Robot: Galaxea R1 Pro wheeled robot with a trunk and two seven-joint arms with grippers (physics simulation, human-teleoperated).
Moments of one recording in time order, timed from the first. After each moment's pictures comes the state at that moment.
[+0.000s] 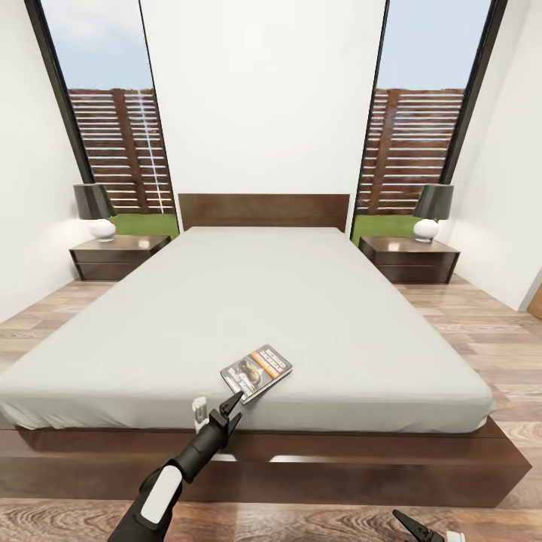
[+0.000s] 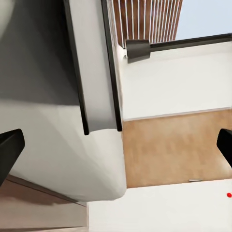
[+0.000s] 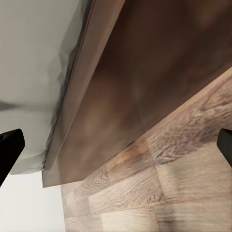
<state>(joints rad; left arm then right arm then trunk) -0.43 -0.15 0.26 -0.67 0.77 0.45 -0.76 -0.39 -0.32 -0.01 0.05 -0.82 0.24 1.16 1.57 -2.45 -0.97</state>
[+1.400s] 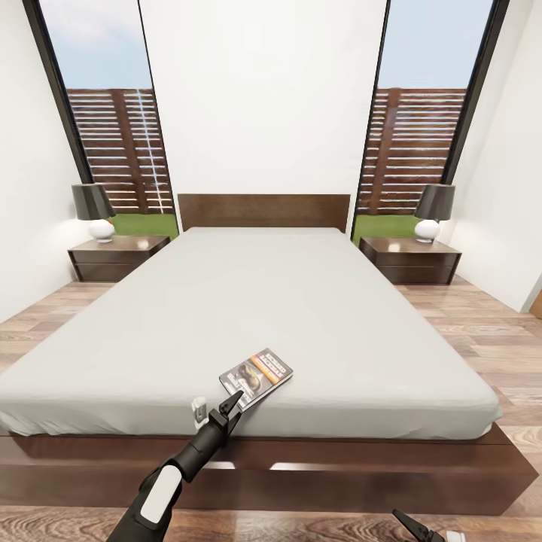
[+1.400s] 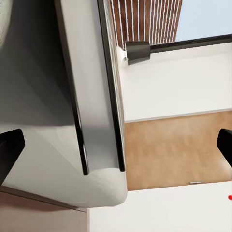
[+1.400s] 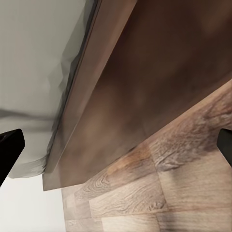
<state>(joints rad) -0.43 -0.15 0.26 -0.67 0.77 0.45 -0.76 -0.39 -0.32 -0.01 0.05 -0.82 0.24 1.16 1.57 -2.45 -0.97</state>
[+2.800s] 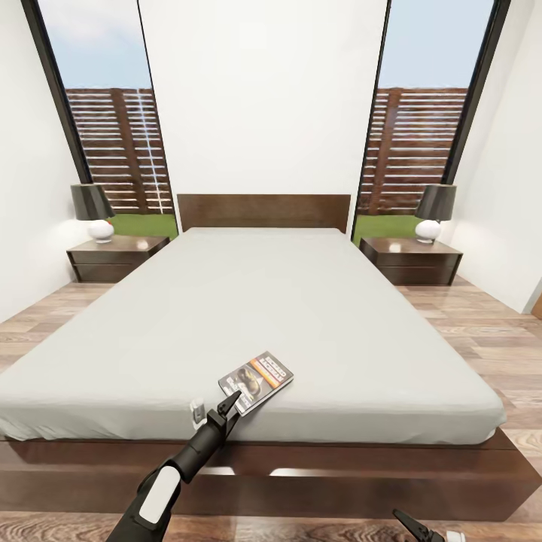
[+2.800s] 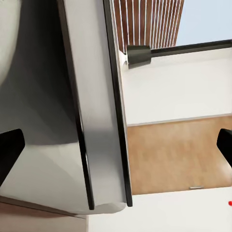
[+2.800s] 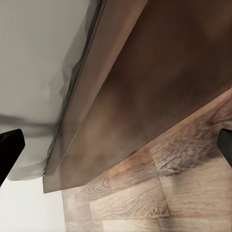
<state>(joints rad) -0.43 -0.15 0.28 -0.67 0.77 0.45 -0.76 -0.39 -0.32 -0.01 0.05 -0.82 0.24 1.16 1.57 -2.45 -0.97</state>
